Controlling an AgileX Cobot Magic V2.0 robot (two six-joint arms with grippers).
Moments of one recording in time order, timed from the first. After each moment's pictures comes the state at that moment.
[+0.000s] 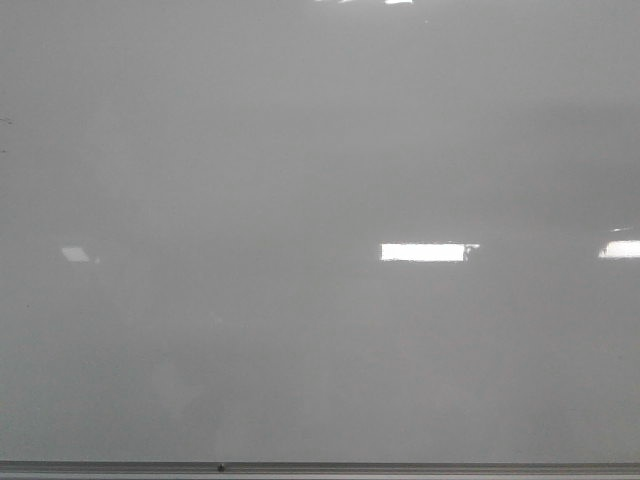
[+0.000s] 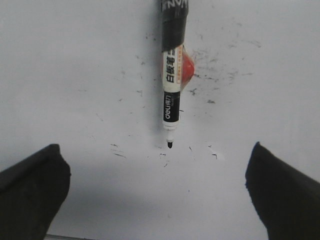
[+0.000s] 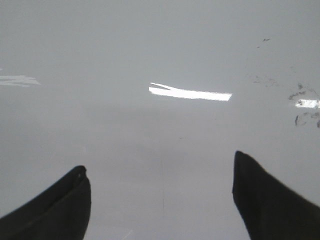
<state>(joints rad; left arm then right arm) 0.08 1.02 -0.59 -0.04 0.26 0.03 -0.02 0.34 -0.41 0.11 0.32 -0.13</state>
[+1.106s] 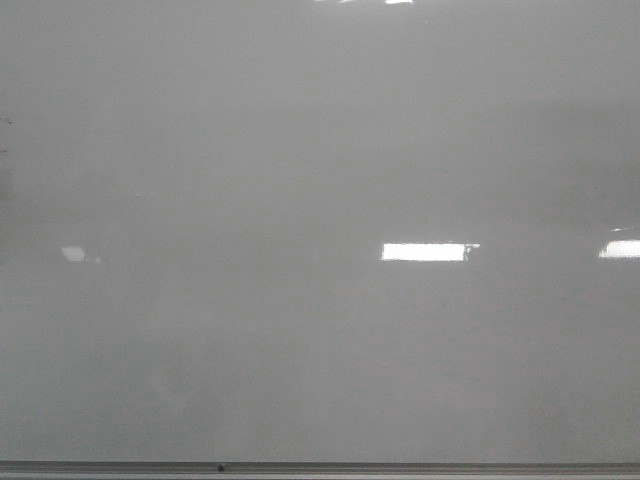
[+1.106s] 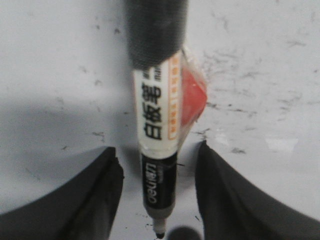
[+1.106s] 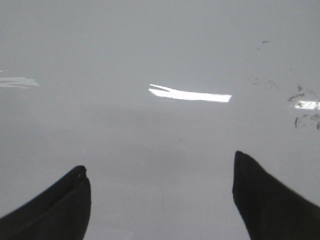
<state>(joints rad) 0.05 1.50 -0.72 -0.04 0.01 0.03 -0.02 0.34 -0.41 0.11 0.31 -0.13</state>
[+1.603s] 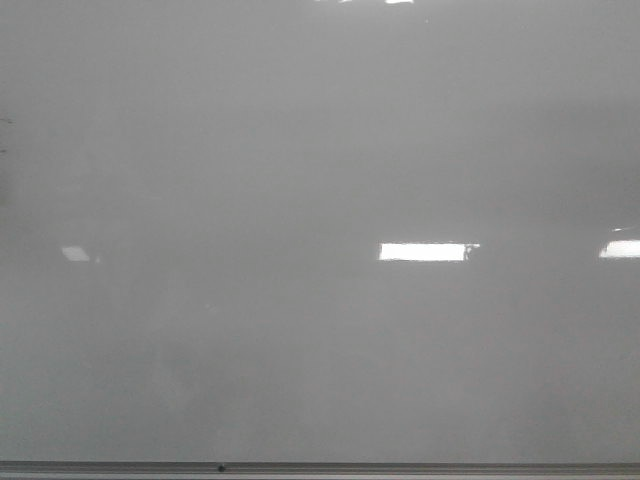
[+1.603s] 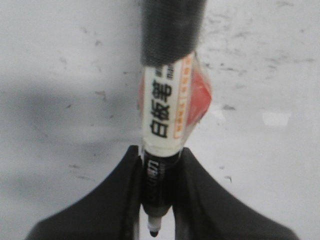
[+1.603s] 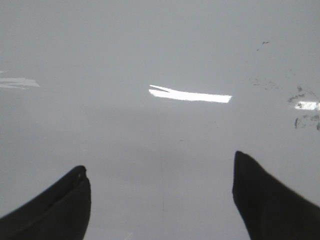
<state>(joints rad) 0.05 1.40 -0.73 -0.04 0.21 0.03 -0.02 0.34 -0.41 0.11 0.31 -0.13</state>
